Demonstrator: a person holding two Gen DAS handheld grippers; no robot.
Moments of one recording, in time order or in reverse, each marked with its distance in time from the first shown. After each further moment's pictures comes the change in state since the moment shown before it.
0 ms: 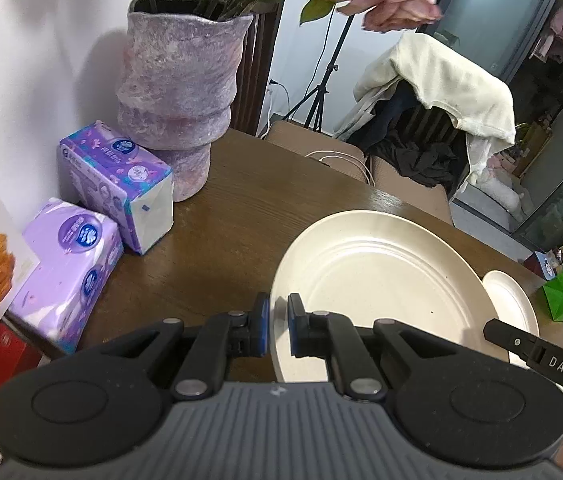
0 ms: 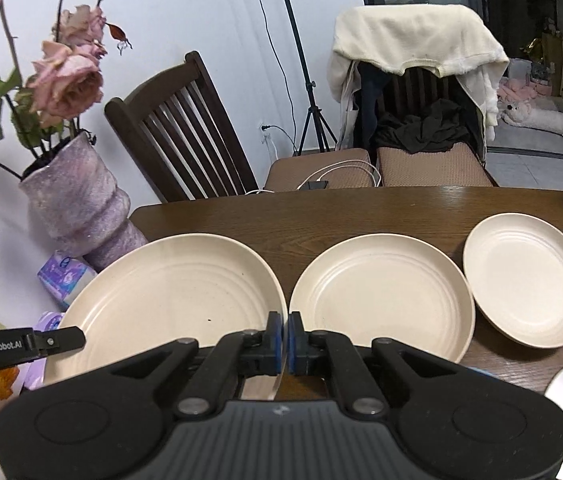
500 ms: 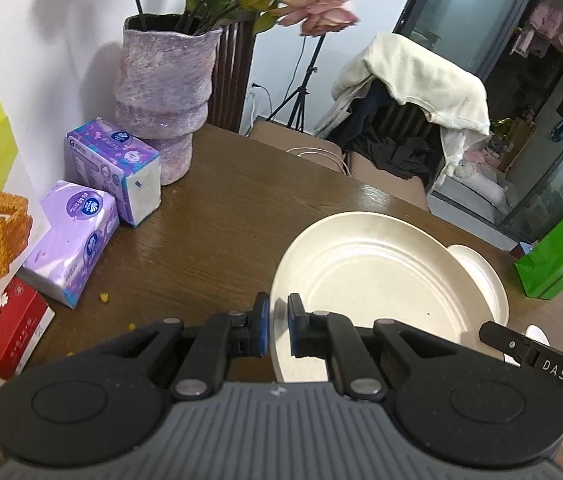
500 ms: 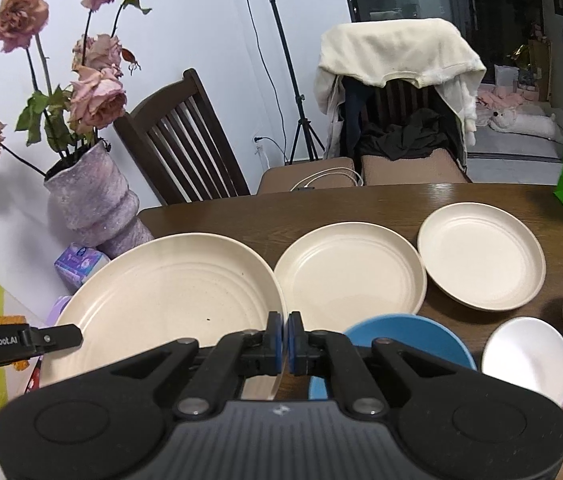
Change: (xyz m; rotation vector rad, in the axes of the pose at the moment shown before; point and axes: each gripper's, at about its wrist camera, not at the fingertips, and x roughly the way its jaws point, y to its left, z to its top) left arm -0.064 -0.031 -0.043 0.031 -0.016 -0.032; right arm -0.080 -0.019 -0.039 0.013 -0.039 -0.016
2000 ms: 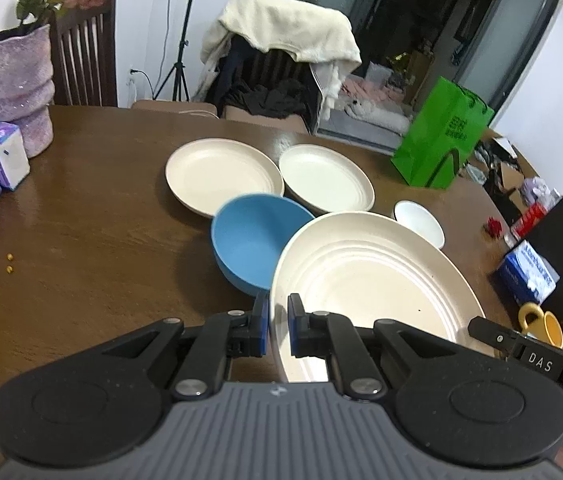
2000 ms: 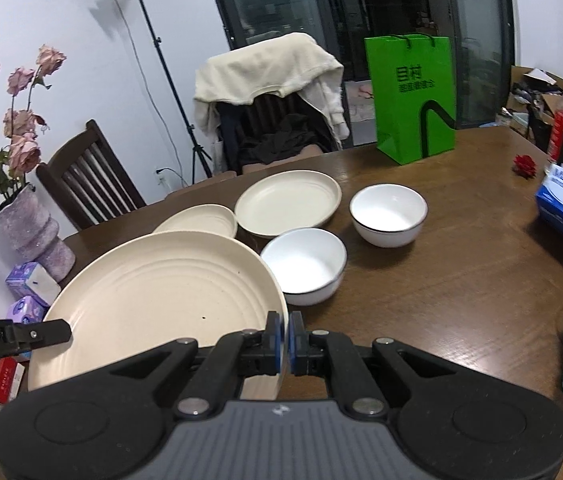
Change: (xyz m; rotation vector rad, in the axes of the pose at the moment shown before) left arm -0.059 -0.141 -0.135 0.252 0.080 -0.210; right arm -0.179 -0.137 -0.126 0.202 -0.086 -0.210
